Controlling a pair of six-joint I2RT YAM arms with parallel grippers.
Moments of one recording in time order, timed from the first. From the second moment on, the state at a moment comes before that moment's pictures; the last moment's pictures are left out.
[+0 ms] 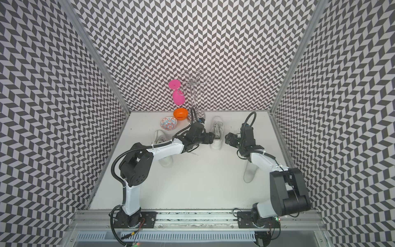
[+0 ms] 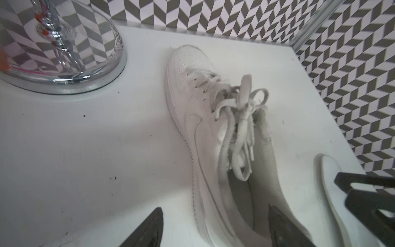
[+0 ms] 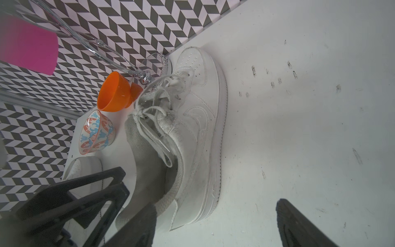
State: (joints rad) left arm -0.72 2.04 1.44 -0.01 -0.03 -0.49; right arm 0.17 1.47 0.83 -0.02 -0.18 0.53
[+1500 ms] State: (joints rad) left arm -0.69 1.93 1.25 0.00 -0.04 -0.44; right arm 0.30 1.38 0.77 0.05 -0.07 0.56
